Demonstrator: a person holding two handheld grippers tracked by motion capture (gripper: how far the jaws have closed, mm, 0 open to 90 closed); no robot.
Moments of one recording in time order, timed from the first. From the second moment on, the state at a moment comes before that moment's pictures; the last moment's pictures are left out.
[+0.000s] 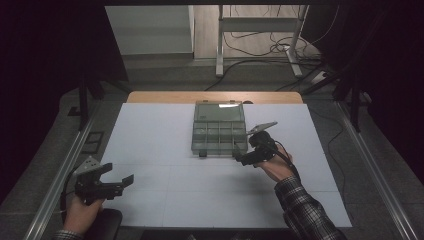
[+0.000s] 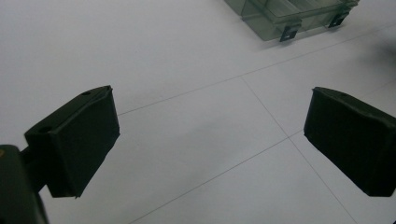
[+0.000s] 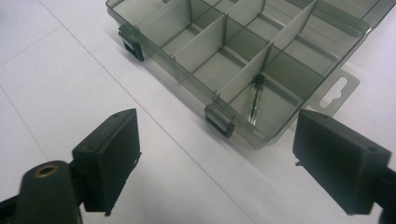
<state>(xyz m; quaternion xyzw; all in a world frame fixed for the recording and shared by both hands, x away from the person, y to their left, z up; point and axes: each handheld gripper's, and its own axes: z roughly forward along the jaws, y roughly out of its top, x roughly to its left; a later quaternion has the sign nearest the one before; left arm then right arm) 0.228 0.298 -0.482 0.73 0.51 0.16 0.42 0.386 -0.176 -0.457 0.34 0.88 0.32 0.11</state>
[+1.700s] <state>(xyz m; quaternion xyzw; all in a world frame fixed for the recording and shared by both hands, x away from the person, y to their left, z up) 0.228 0.297 -0.482 0.73 0.51 0.16 0.42 0.335 -0.203 -0.459 0.32 0.88 0.32 0.14</state>
